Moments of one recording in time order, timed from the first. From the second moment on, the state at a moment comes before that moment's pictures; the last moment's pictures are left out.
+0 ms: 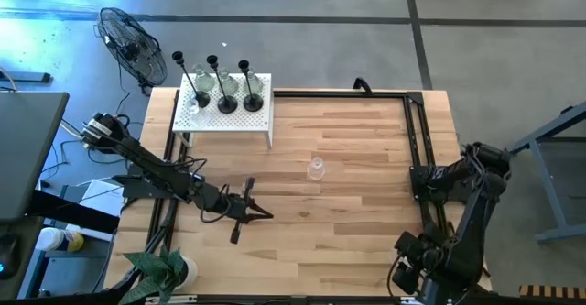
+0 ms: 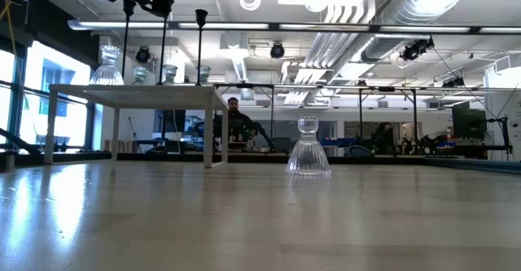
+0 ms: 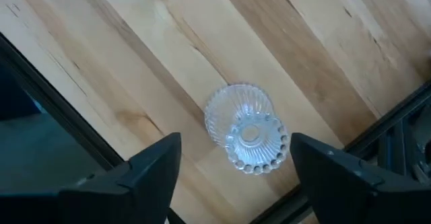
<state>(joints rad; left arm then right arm) -0.50 1.32 0.54 0.68 -0.30 0.15 1.15 1.68 1.34 -1.28 0.19 1.86</state>
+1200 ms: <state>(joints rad) -0.50 1.32 0.54 0.66 -0.30 0.14 1.15 1.73 1.15 -1.05 0.20 1.79</state>
